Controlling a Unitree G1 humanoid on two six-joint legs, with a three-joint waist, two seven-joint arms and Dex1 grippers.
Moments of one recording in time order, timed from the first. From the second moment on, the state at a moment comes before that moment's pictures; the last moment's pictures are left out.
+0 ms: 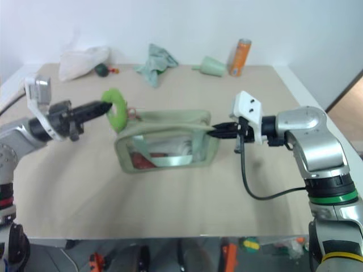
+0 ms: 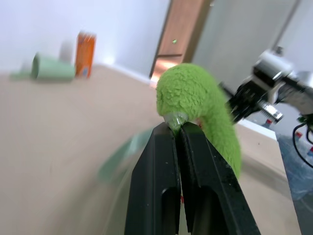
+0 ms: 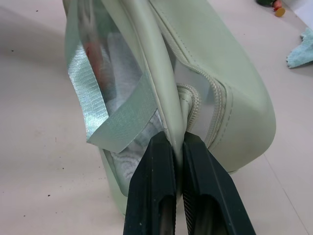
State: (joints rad) left arm -0.64 0.71 0.26 -0.07 -0.94 0.79 -0.92; right arm -0.70 -0.86 0.07 -0.05 0.31 0.45 1.23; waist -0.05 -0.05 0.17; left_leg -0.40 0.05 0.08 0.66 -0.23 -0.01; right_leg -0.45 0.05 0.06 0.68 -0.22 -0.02
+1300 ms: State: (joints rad) left arm -0.37 0.88 0.32 -0.09 -0.85 0.82 -1.06; right arm -0.67 -0.85 0.06 -0.09 0.32 0.46 1.19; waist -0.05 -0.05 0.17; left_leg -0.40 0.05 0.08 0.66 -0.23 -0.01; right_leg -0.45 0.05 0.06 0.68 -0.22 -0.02
